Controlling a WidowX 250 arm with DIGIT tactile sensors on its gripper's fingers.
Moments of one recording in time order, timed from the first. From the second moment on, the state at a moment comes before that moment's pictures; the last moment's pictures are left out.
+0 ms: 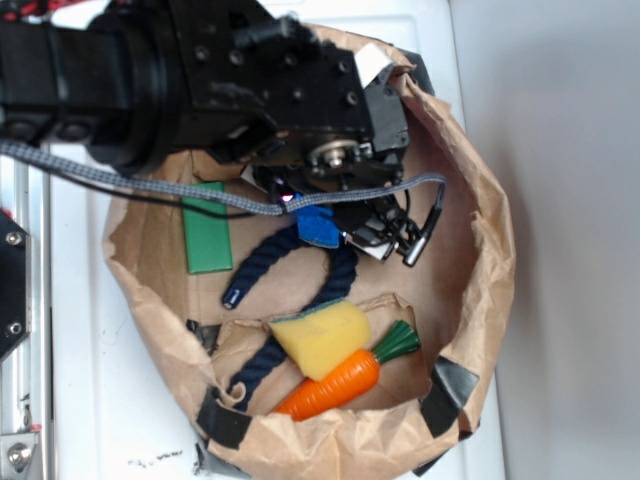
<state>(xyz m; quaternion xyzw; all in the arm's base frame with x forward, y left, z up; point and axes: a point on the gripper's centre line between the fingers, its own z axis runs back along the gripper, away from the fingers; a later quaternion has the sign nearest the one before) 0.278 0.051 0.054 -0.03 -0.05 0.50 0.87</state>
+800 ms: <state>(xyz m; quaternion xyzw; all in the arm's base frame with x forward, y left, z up) 0.282 0.046 0.017 0.03 -0.11 0.52 0.85</state>
